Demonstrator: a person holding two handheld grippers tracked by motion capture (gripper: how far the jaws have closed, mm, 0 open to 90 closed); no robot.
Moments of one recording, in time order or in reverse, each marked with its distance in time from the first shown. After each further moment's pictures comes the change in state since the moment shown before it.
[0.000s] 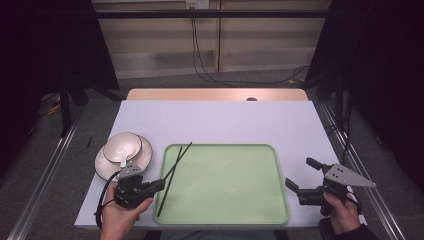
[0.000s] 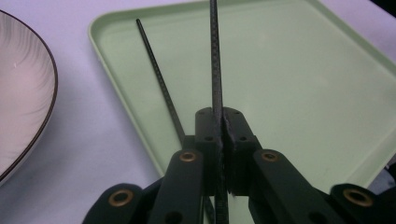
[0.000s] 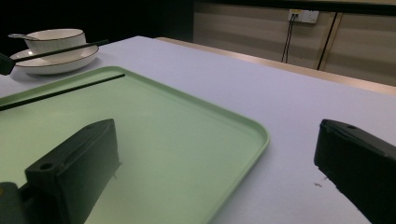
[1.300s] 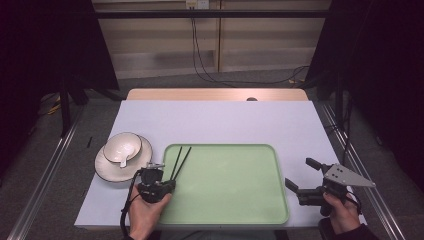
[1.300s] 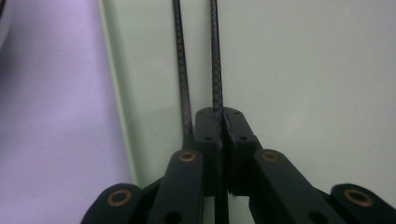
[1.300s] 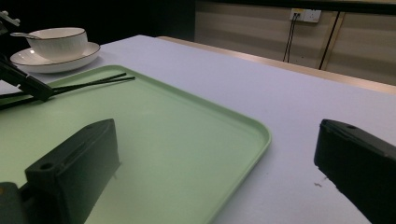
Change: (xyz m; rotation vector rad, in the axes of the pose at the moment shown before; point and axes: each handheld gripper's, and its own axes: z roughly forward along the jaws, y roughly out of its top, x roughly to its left) left arm -0.015 0.001 0.059 0.156 0.191 -0.163; right arm 0.000 0.000 0.001 0.003 0.013 -0.002
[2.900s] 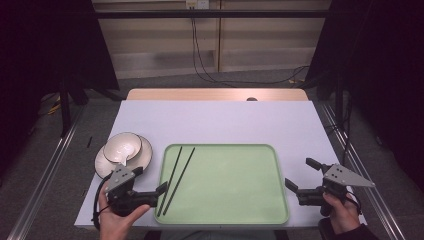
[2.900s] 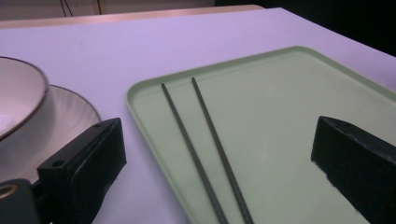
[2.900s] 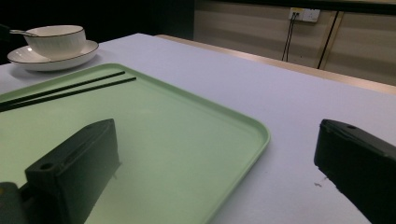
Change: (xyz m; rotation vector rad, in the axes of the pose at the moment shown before) left arm 0.039 -0.026 -0.074 -0.445 -0.141 0.246; right arm 0.001 0.000 0.000 0.005 -0.003 -0.004
